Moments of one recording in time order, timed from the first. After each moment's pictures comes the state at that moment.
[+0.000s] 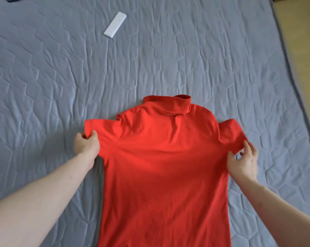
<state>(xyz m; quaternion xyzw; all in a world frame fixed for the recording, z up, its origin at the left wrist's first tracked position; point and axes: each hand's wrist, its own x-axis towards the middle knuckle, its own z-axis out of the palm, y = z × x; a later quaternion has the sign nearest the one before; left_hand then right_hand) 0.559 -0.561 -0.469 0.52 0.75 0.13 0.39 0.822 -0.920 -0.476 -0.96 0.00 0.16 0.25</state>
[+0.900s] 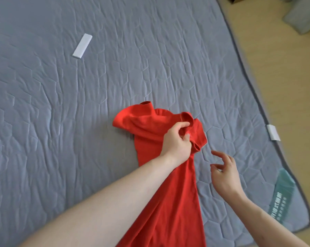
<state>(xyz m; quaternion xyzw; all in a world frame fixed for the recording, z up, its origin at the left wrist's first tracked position) 0.780 -0.803 -0.382 0.71 0.34 0.02 0.61 0.808 -0.994 -0.408 -0.90 0.00 0.24 0.37</state>
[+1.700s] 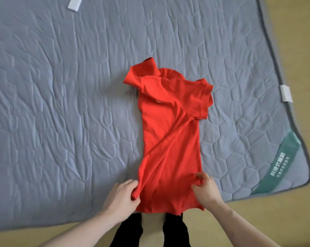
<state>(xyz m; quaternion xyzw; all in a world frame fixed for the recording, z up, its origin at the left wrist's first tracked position) 0.459 -0.835 -0.424 0.86 0.27 -0.31 0.30 0.649 -1.065 -0.455 -0.86 0.05 0.47 0.20</state>
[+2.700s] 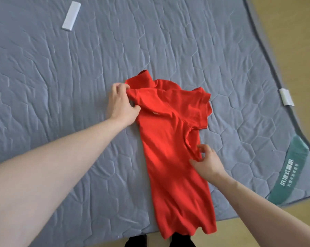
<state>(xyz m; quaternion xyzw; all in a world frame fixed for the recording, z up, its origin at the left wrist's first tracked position) 0.715 -0.671 -0.433 0.89 0.38 0.02 0.27 0.744 -0.998 -0.462 -0.88 -0.04 0.40 0.23</state>
